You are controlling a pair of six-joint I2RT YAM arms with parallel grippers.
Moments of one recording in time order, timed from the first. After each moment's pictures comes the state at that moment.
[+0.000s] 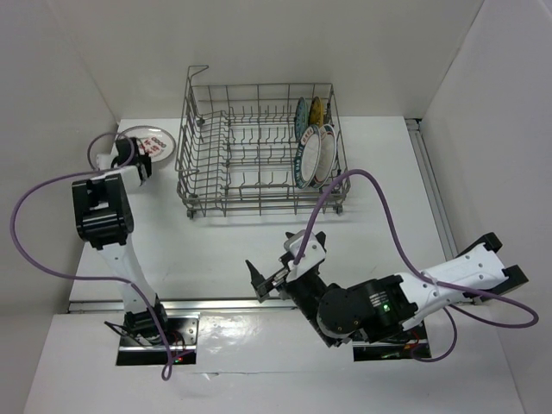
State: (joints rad) left arm 0.29 2.08 1.27 0.14 -0.16 -1.41; right arm 1.88 1.14 1.19 -0.07 1.27 -0.01
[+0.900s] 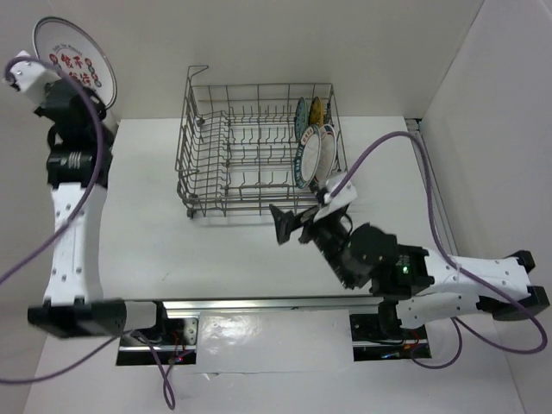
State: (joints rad) left arm 0.08 1.35 1.70 -0.41 -0.71 -0.44; right arm 1.56 0.99 1.14 -0.04 1.04 -0.04
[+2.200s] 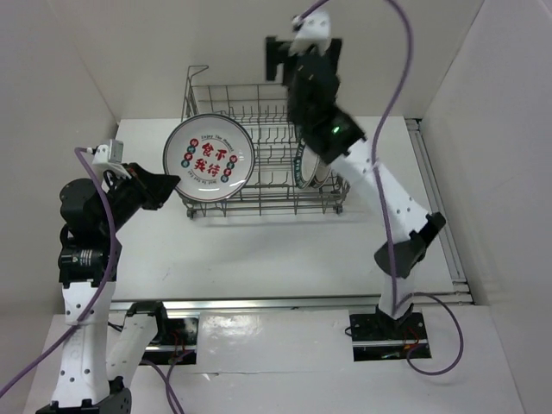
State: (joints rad) left arm 0.09 0.71 1.03 -0.41 0.53 -0.47; right arm 0.83 1.80 2.17 -0.10 0.86 -0.21
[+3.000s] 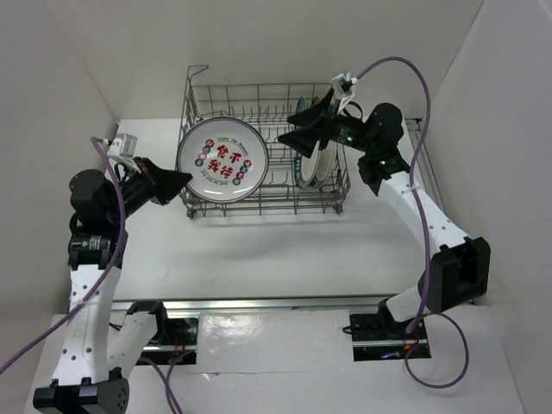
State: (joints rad) left arm 0.09 0.78 0.97 -0.26 0.69 -0.48; right arm 0.32 1.45 1.30 0.45 -0.90 0.53
